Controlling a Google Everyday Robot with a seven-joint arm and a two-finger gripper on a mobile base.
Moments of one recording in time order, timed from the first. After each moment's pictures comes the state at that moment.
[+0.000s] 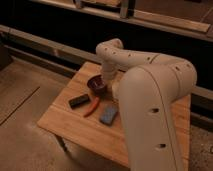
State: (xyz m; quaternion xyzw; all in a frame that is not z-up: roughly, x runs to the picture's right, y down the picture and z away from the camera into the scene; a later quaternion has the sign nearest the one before) arm 0.036 -0.027 0.867 -0.15 0.30 0.86 0.39
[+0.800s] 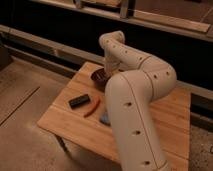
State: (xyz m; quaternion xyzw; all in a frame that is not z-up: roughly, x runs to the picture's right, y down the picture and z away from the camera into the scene) arm 0.016 -0.089 0.912 -0.16 0.28 0.83 0.46
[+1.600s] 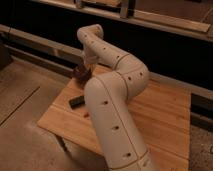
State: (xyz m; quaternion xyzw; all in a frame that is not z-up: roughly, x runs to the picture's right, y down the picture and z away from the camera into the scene) arm -0.102 -0.120 0.902 -0.21 0.20 0.81 0.51
